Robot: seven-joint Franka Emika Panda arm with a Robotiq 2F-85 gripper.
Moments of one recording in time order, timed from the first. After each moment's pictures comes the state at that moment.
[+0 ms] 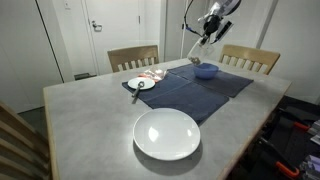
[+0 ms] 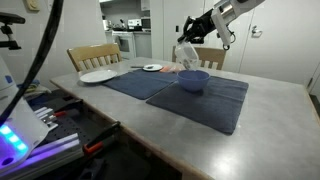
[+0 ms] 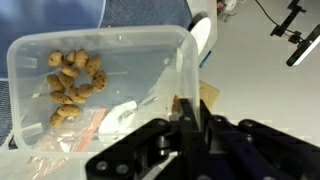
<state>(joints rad) -0.48 0.86 -0.01 -1.15 0.65 1.25 -1.33</state>
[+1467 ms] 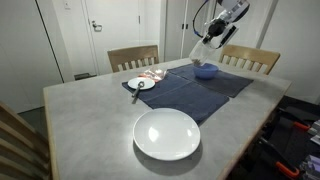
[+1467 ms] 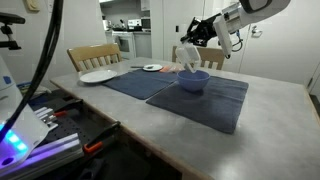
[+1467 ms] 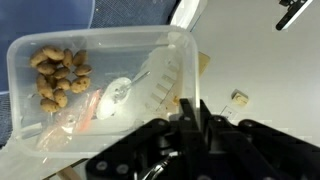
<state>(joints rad) -0.56 0.87 -0.01 -1.21 0.80 1.24 -1.32</state>
